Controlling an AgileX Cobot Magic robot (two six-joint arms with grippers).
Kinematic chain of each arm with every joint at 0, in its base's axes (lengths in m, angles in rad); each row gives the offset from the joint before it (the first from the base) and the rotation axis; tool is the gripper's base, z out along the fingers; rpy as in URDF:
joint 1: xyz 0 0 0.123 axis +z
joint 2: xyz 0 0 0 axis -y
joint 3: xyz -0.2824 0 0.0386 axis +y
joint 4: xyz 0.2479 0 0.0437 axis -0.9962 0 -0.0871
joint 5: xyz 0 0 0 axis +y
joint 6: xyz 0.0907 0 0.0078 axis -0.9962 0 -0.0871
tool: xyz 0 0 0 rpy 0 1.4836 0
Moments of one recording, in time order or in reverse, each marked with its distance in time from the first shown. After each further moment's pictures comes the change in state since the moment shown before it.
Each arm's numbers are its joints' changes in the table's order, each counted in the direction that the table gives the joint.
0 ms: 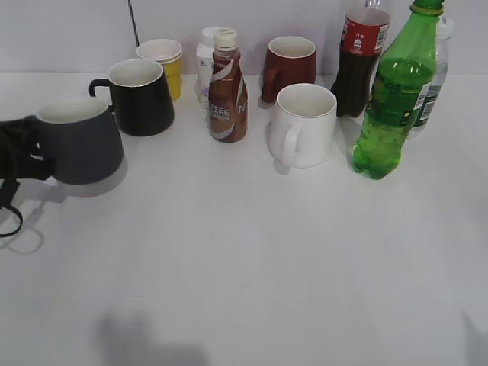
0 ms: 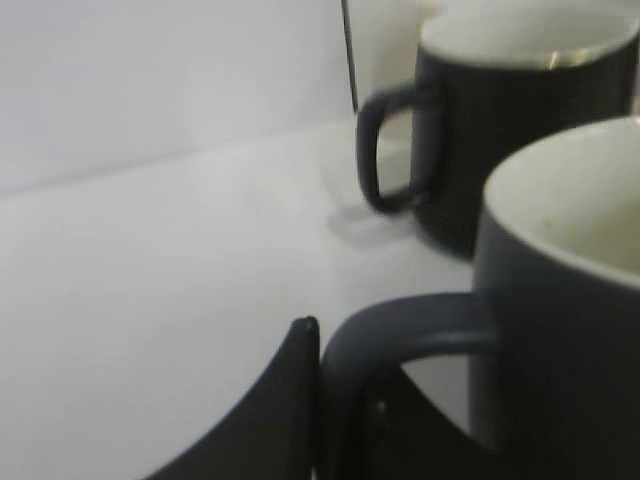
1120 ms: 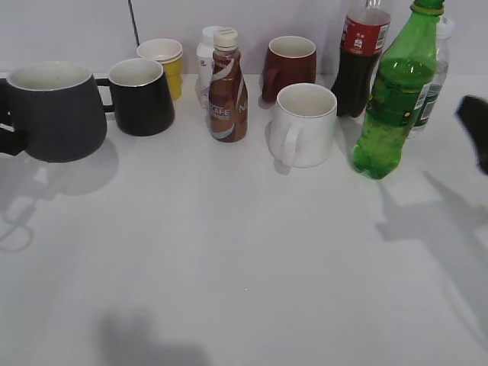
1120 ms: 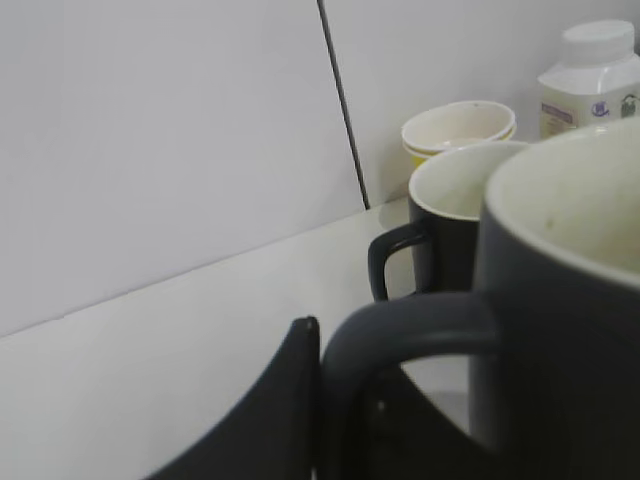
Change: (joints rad) left arm 0.000 0.336 0.018 -0.053 0.235 -0.001; right arm 0.004 -1.047 0.284 0.152 -1.717 -0.233
